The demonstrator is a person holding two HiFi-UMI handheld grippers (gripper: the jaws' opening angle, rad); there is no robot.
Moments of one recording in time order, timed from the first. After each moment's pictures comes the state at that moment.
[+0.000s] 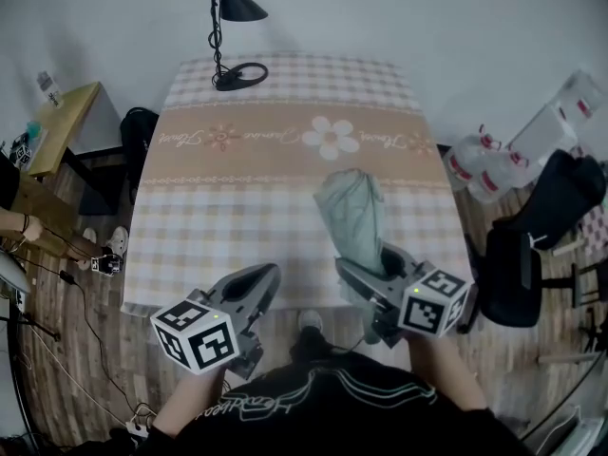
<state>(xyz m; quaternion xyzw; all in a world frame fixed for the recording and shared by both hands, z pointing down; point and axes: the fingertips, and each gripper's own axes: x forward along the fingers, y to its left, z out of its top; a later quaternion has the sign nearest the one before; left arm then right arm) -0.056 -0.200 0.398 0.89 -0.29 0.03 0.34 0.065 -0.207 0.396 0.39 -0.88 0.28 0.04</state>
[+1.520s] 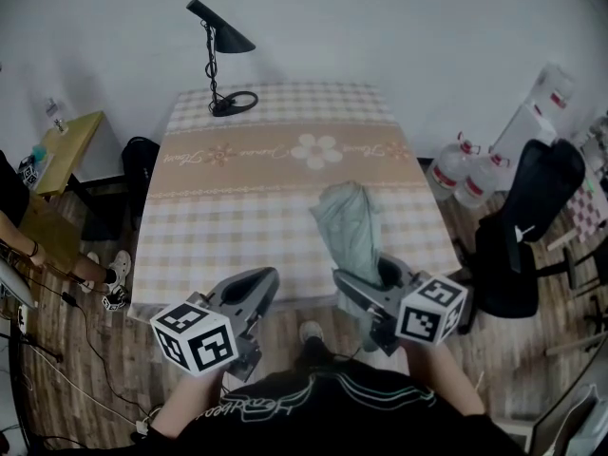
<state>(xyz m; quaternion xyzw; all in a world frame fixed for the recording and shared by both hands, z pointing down) -0.060 -0.130 0.356 0.92 -0.27 0.02 0.28 0.058 -0.121 0.359 0.41 -0.88 0.23 0.02</state>
